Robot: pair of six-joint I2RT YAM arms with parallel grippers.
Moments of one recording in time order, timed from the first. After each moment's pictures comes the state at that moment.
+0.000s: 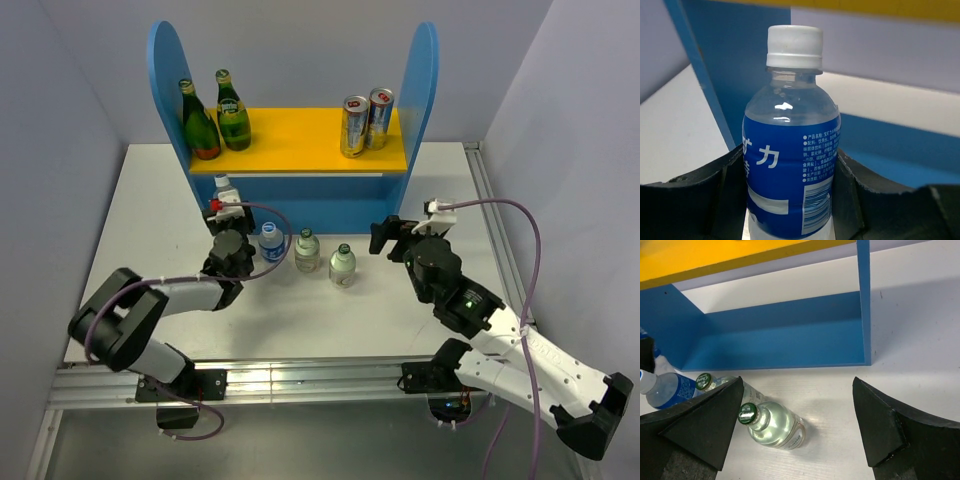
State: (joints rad) left arm -0.63 1.46 0.51 1.08 -0.89 0.02; right arm 0.77 0.71 0.68 -0.19 0.63 0.44
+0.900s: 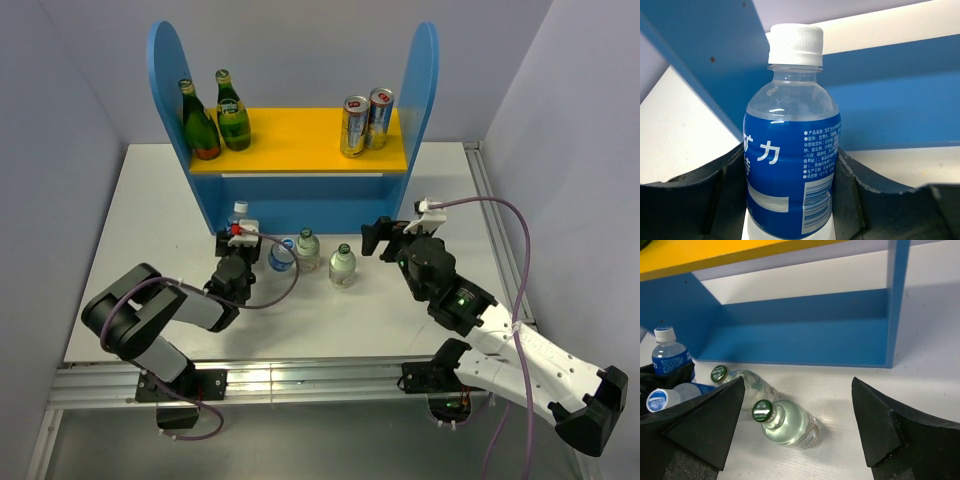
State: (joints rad) left arm -0.68 1.57 0.32 1.26 -0.75 0.20; right arm 0.77 0.75 0.66 -0.11 0.55 0.43
